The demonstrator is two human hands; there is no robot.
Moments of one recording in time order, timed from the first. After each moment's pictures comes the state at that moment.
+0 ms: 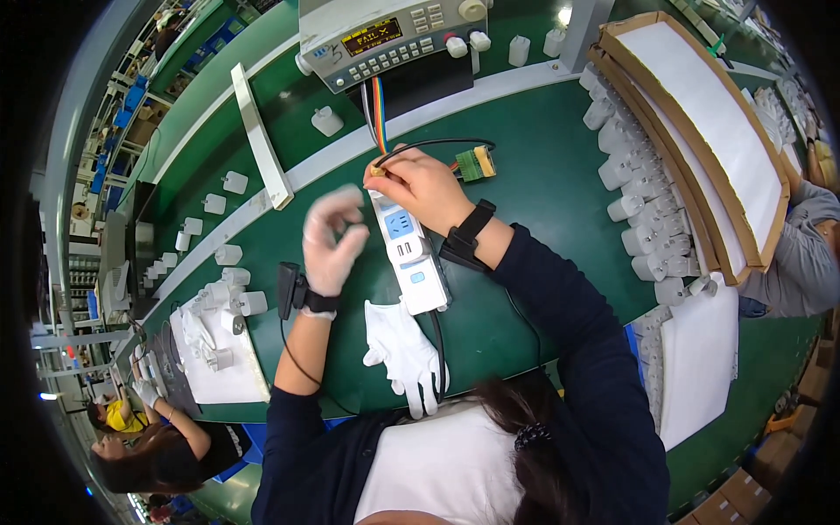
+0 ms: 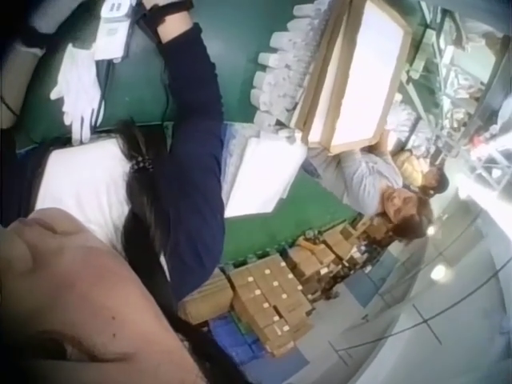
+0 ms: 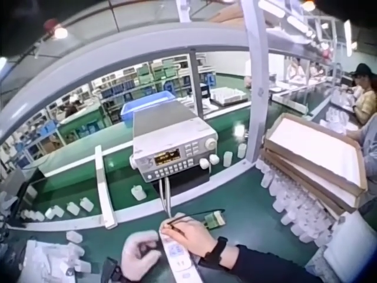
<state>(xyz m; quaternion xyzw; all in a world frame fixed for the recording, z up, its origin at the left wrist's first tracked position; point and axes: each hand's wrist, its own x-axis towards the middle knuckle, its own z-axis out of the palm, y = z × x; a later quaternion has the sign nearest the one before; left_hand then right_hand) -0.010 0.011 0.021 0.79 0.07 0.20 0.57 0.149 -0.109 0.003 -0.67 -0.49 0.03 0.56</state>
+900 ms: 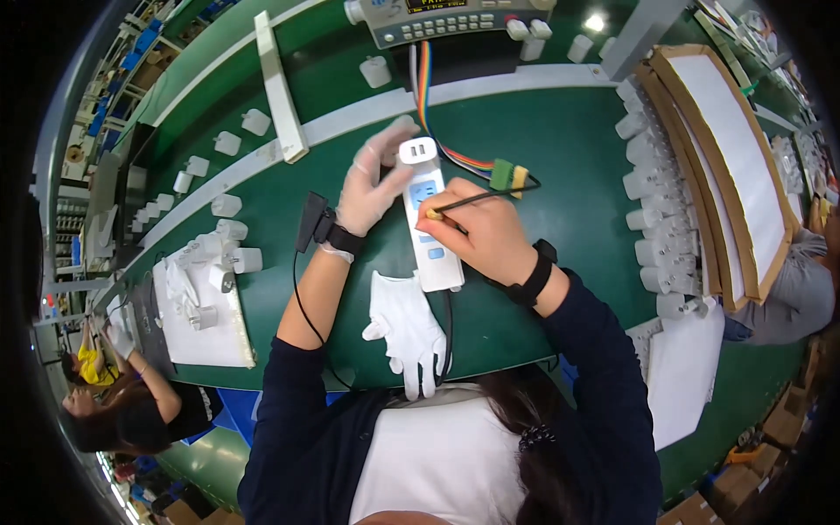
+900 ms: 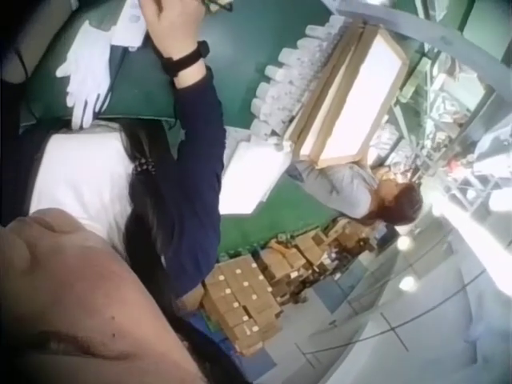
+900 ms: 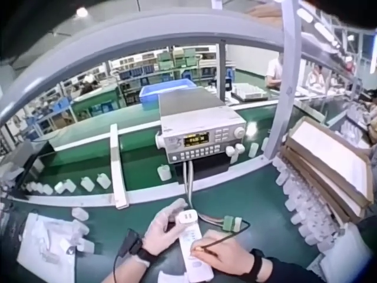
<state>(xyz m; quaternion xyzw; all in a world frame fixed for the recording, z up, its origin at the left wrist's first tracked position) 0.023 0.033 -0.003 0.81 0.09 0.28 0.51 0.099 -0.172 0.043 -0.68 -0.54 0.11 0.48</state>
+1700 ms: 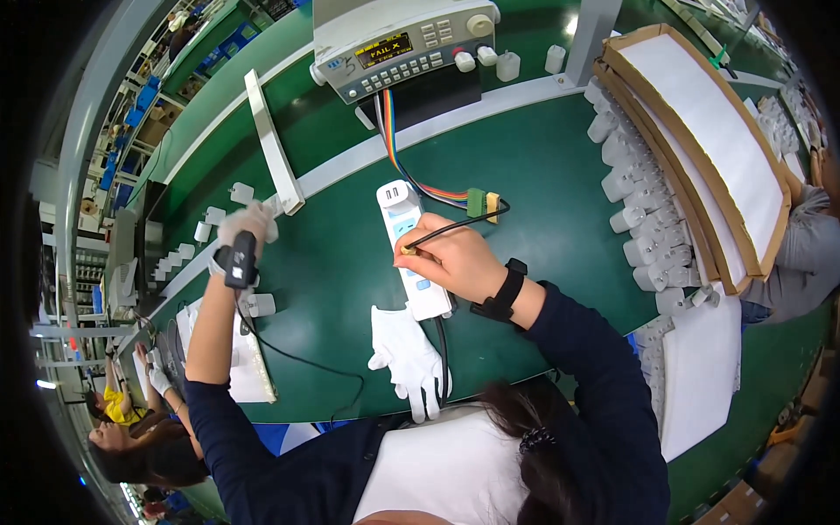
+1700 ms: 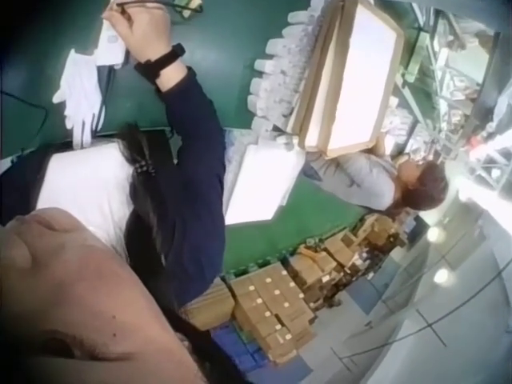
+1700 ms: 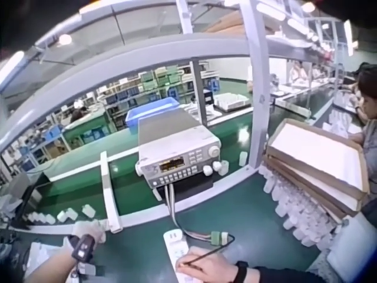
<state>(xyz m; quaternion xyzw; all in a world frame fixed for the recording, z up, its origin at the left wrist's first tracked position) -0.062 0.191 0.061 0.96 0.28 -0.02 0.02 0.099 -0.175 0.035 -0.64 -0.51 0.16 0.55</state>
